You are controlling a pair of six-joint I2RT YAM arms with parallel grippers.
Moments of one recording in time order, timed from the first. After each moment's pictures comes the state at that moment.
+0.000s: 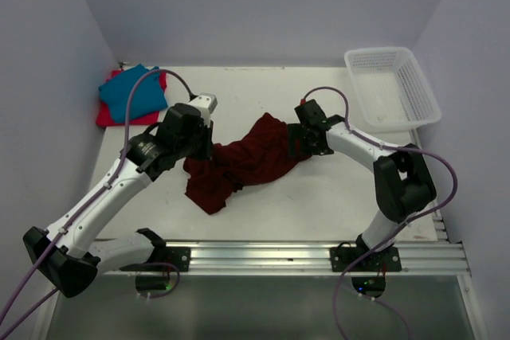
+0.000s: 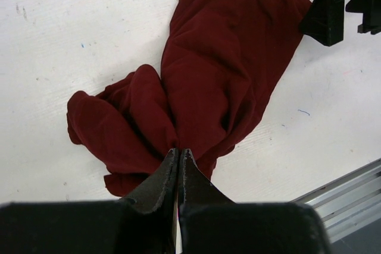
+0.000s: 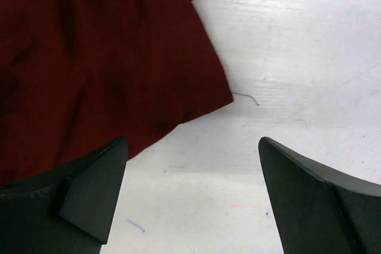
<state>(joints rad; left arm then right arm) -0.60 1.12 1.15 -0.78 -0.08 -0.31 0.48 1.67 1.14 -0.58 0.18 0.37</state>
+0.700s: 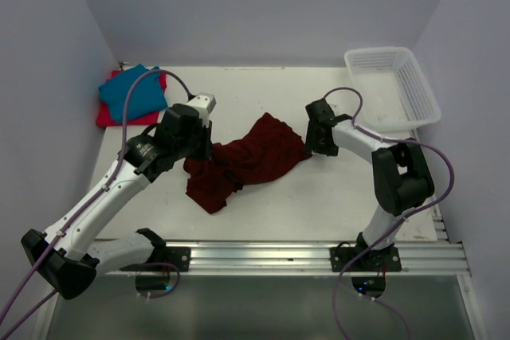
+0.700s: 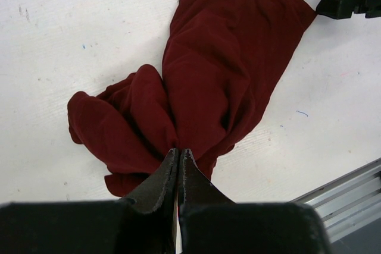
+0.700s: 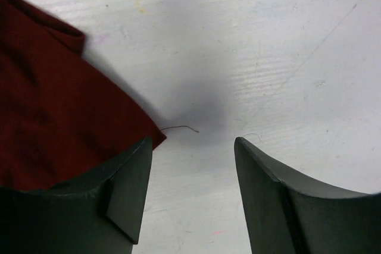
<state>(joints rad) -0.60 1.10 1.15 -0.78 -0.09 -0.31 0.38 1.75 1.13 -0.55 0.30 0.52</state>
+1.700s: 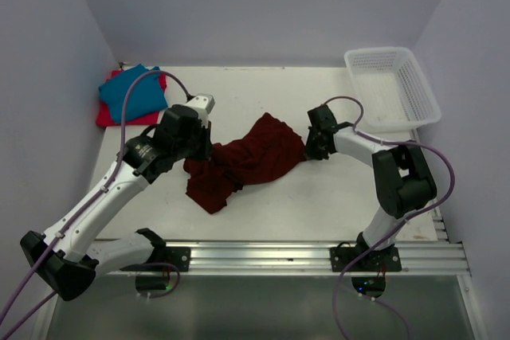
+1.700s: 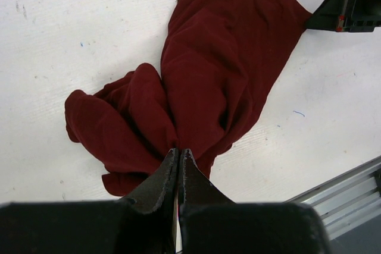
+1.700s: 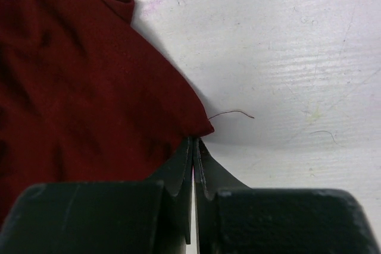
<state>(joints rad) -0.60 1.09 1.15 -0.78 -0.09 -0.33 0.37 1.73 1.03 -0.41 0.09 0.62</state>
